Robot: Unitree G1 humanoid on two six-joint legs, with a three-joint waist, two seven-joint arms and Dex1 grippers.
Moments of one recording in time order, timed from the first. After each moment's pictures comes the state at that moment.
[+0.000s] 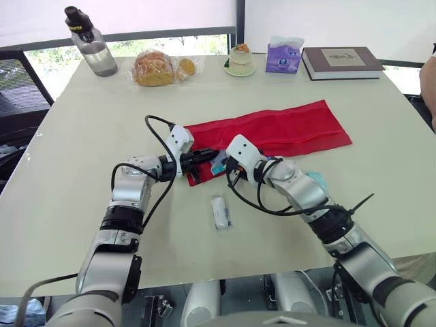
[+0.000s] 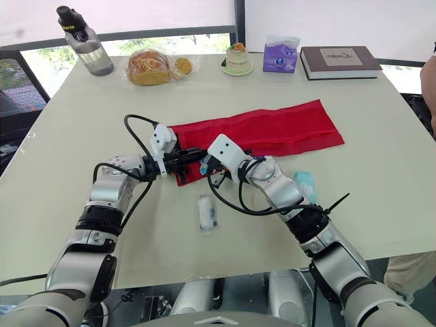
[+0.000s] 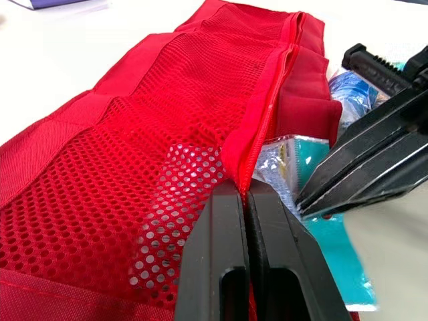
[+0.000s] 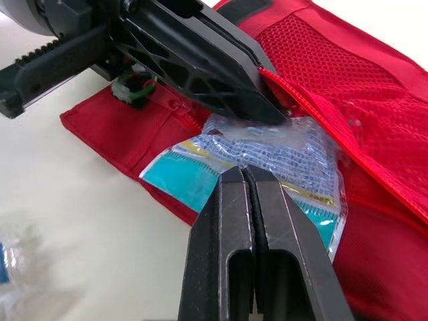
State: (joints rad) left arm -0.60 0.50 -0.01 0.48 -0.26 0.12 -1.07; right arm -0.72 -0.15 0.51 0.13 0.06 0.58 0.47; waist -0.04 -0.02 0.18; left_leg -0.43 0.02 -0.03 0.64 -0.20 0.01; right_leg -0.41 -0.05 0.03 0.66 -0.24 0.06
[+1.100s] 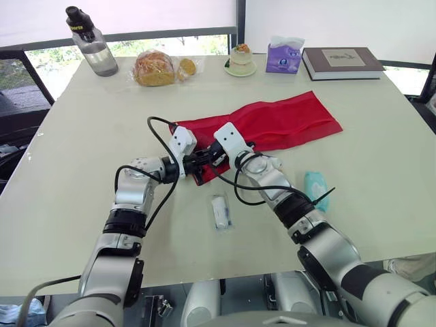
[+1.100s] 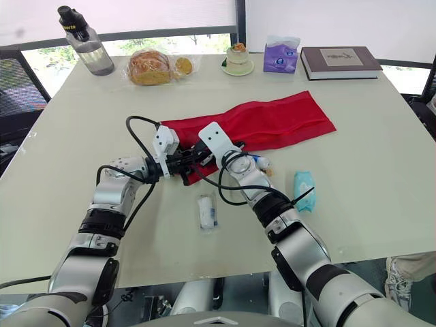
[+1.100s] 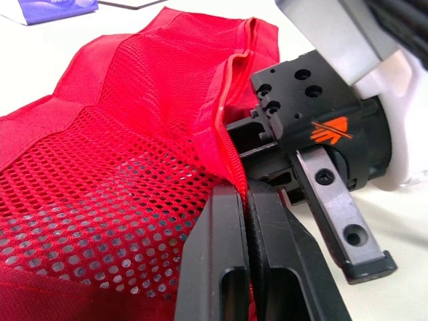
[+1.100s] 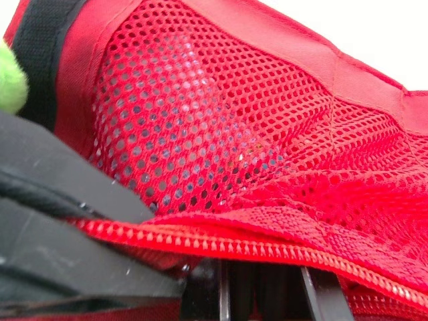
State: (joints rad) left arm -0.58 0.48 -0.01 0.43 -0.26 0.11 -1.07; right arm -0.87 0.13 0.33 0.67 -0.06 0.28 0.17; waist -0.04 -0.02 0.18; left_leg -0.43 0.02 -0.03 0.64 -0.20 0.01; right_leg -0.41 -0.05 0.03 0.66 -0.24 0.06
